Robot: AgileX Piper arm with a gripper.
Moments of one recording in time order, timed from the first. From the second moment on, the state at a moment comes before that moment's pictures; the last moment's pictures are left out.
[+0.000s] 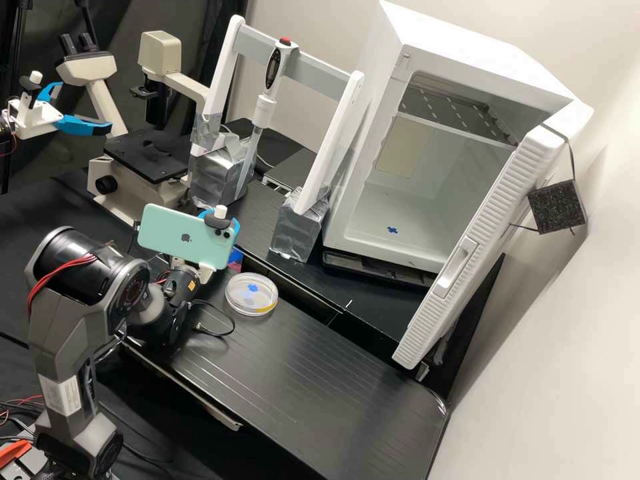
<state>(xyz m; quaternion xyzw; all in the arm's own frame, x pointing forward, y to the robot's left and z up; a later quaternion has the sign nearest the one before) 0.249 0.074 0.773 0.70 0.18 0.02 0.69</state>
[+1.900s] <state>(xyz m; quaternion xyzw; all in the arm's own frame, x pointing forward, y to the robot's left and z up) 0.250 0.076 0.777 0.70 0.19 0.02 0.69</state>
